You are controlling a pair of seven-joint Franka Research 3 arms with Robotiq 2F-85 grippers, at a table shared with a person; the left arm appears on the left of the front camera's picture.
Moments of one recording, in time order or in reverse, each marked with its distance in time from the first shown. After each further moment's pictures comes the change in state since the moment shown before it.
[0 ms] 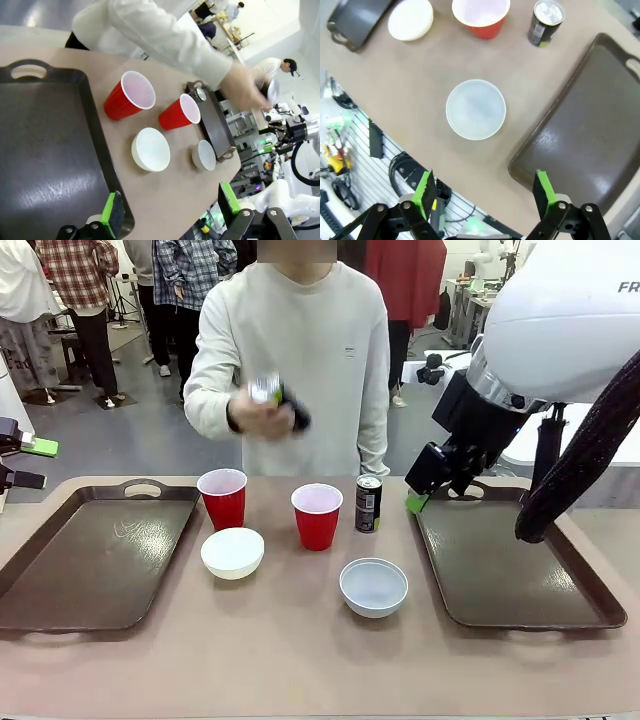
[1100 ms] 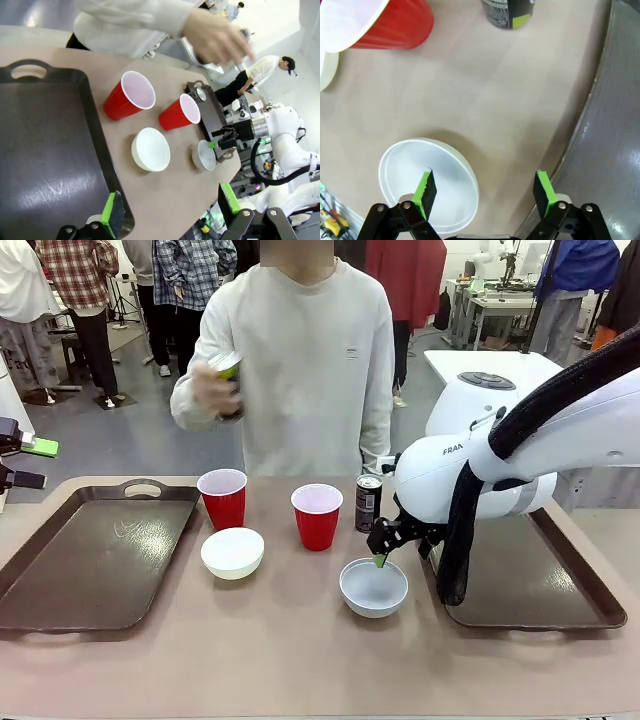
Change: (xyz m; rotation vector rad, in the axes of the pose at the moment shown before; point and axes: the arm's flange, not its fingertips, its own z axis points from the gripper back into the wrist) left arm 0.000 0.000 0.000 0.000 0.000 0.000; right arm 0.030 -0.037 -0.182 -0.048 0.060 -0.252
